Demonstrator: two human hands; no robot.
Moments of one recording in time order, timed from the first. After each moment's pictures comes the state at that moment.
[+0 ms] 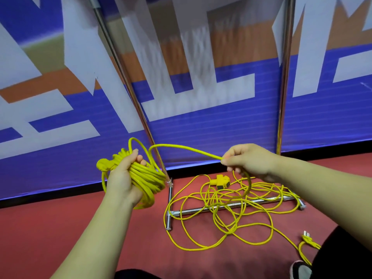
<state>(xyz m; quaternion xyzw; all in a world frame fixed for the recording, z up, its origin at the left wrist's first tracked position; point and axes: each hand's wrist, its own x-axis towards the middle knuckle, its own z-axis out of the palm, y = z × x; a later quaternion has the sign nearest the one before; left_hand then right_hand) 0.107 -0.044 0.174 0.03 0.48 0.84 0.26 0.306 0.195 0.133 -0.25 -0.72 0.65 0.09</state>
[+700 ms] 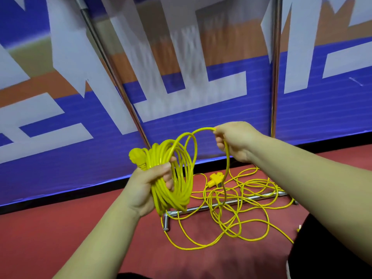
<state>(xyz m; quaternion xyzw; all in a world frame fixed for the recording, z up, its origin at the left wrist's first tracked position) 0.160 -0.032 0.172 0.28 0.53 0.68 0.44 0.277 0.183 0.187 -0.36 -0.53 0.73 0.24</state>
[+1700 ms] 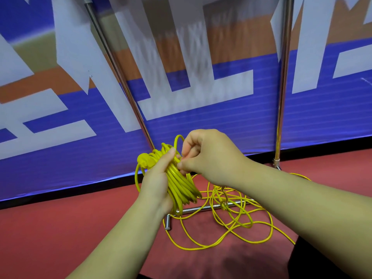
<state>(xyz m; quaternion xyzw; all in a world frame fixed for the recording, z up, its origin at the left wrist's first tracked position) 0.173 0.000 0.162 0.10 0.48 0.77 0.40 0.284 0.104 0.207 -0.14 -0.84 0.45 0.26</state>
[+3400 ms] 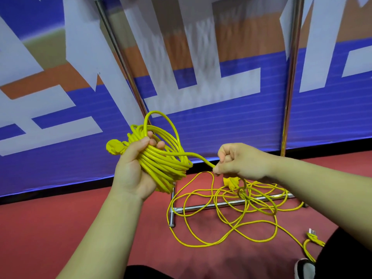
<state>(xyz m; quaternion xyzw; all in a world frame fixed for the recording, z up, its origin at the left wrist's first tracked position) 0.157 -0.033 0.212 0.13 0.45 0.82 0.33 0.289 0.171 0.136 -0.13 -0.76 0.63 0.08</state>
